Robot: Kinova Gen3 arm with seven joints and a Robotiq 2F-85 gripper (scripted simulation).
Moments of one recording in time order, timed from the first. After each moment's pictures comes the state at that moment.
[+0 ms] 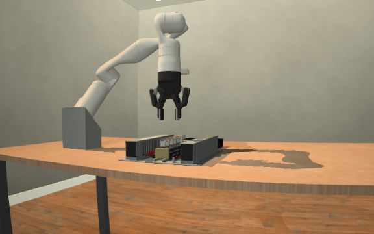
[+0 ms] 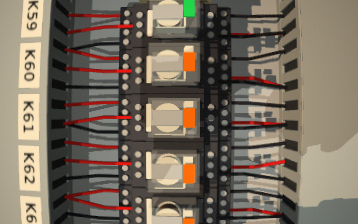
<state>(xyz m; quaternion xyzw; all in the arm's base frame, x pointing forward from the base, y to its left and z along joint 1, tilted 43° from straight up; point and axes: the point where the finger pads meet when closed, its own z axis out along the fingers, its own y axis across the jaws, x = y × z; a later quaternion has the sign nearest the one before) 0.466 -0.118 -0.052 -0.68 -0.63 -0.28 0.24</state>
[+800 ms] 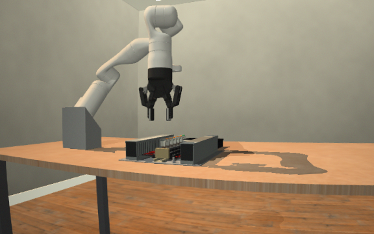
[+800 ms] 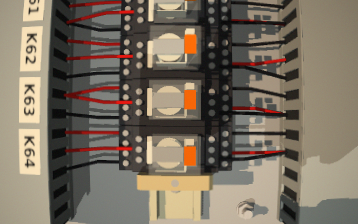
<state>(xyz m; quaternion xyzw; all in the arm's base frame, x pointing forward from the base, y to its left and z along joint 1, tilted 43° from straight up) 0.462 -0.168 -0.099 -0.68 -0.63 -0.28 0.24</state>
